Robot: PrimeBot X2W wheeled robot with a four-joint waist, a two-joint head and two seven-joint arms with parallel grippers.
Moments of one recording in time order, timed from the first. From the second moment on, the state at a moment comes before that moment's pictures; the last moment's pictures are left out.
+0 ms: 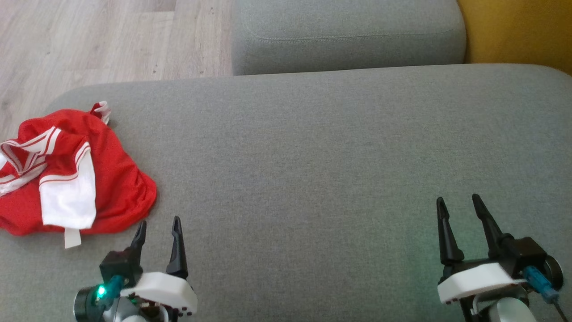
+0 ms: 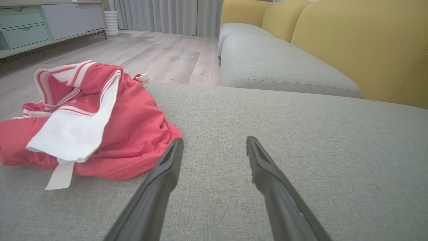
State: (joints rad) left arm 0.02 0.04 -0.15 0.31 -0.17 0.10 -0.25; right arm 0.02 -0.06 0.00 0.27 0.06 0.12 -0.25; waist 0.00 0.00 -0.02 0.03
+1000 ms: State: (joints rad) left arm 0.06 0.07 -0.11 0.29 -0.19 0.10 -0.25; right arm 0.00 -0.05 0.13 0.28 0.09 0.12 -0.25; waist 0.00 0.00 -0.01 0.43
